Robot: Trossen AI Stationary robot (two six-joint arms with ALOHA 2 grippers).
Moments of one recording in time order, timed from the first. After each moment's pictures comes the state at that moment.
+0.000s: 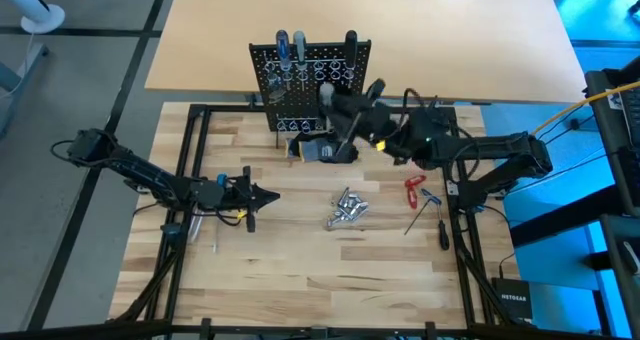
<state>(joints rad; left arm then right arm) -0.29 1.09 0.25 0.67 -0.49 -0.16 0.01 1.44 1.38 0.48 0.38 -0.32</state>
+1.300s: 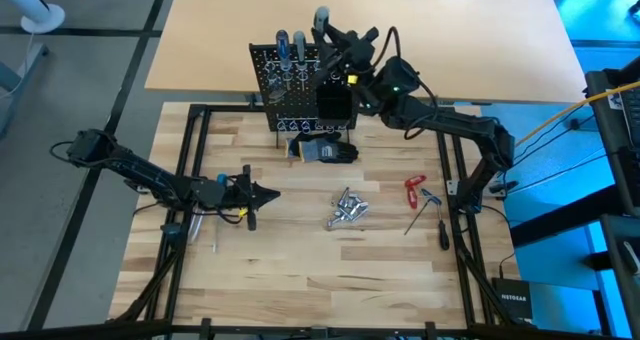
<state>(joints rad) -0.27 1.09 0.25 0.66 -0.49 -0.18 -0.28 1.71 1.70 0.58 0.40 -0.30</state>
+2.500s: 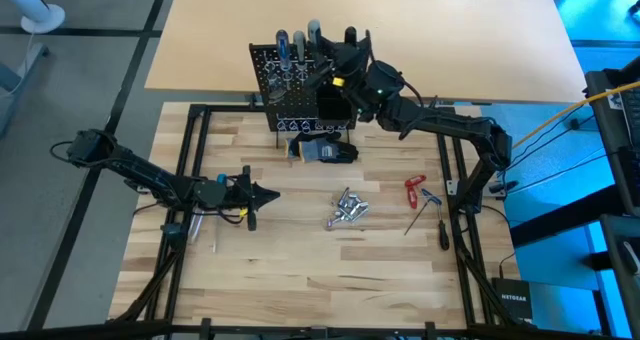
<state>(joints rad) -0.27 1.09 0.25 0.63 -0.49 -0.20 -0.28 1.73 1.69 0.40 0.53 -0.24</state>
